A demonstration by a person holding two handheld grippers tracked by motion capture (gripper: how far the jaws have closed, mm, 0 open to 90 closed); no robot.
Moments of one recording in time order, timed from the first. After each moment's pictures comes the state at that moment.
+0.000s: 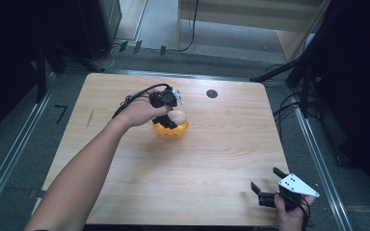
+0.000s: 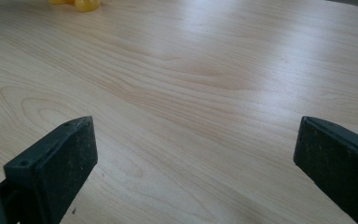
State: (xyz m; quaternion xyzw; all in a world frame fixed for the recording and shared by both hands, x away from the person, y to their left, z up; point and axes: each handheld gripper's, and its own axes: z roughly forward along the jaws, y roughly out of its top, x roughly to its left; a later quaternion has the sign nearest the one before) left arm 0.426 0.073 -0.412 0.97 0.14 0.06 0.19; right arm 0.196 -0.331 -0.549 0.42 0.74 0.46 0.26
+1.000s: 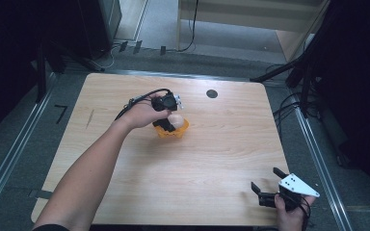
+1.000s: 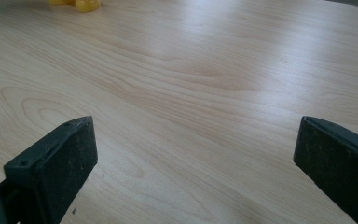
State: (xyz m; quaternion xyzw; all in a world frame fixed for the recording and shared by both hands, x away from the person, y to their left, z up) left arm 0.439 0.072 -0.447 0.98 0.13 0.05 0.15; right arm 0.196 -0.331 -0.549 0.42 0.73 0.46 0.26
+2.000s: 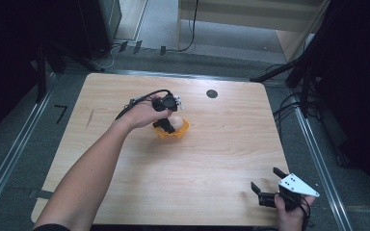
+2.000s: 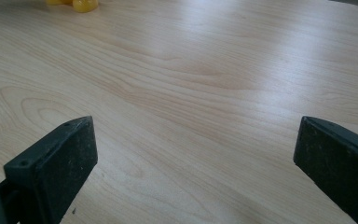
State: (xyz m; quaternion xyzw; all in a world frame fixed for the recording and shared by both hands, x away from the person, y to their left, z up) left arm 0.442 0.071 -0.451 0.98 0.15 0.03 0.14; right arm 0.196 -0.331 -0.549 0.42 0.74 0.46 0.26
